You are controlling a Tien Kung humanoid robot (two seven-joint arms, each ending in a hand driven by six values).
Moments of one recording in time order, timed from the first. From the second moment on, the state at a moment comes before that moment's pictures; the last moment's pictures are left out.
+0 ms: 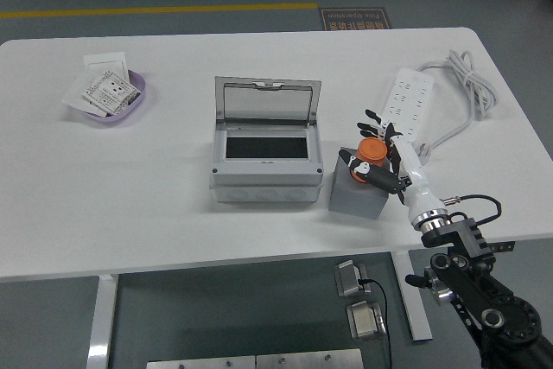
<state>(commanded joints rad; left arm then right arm) 0.07 0.08 -1.75 -0.18 1.75 0.00 0.44 0.14 -0.13 1.14 1.19 -1.31 -0.24 0.34</state>
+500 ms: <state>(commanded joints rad) 0.07 0.07 -1.75 -0.18 1.74 -0.01 0.44 0.14 -0.12 1.12 1.17 -1.24 -0.25 0.38</state>
